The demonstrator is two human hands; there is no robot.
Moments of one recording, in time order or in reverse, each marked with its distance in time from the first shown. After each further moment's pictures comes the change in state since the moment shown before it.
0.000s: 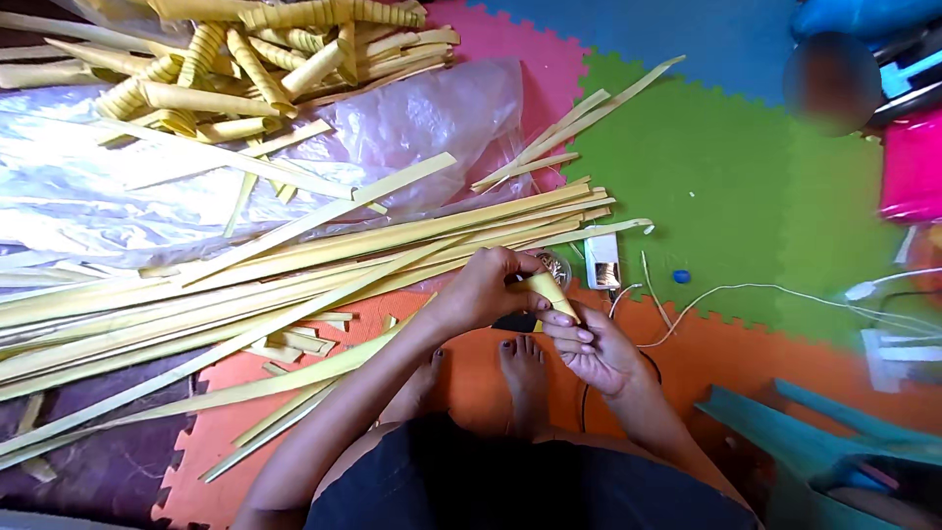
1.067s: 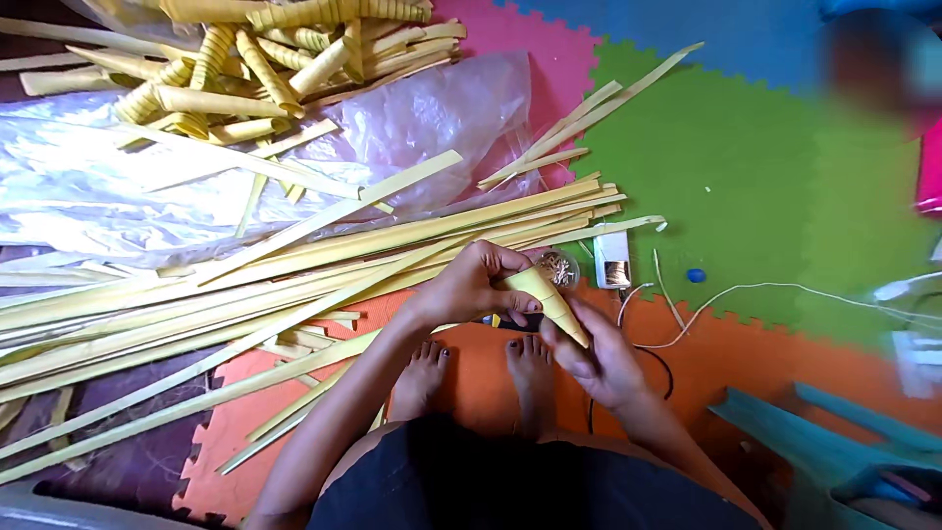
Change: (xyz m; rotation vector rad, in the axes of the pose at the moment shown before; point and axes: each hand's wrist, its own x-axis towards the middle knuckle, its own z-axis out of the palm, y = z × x) left_hand -0.006 -0.008 -0.019 -0.325 -0.101 0.003; right_hand -0.004 0.015 -0.006 -0.675 -0.026 -0.399
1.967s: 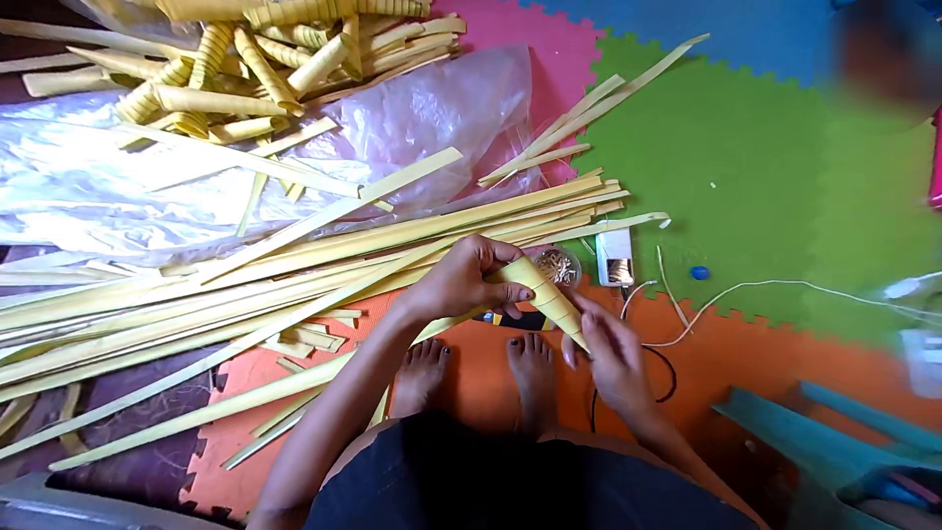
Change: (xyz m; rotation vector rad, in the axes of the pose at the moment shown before) left_hand -0.001 0.002 -0.005 0.039 0.045 -0.060; right_hand -0.012 0.017 -0.020 -0.430 0.117 -0.320
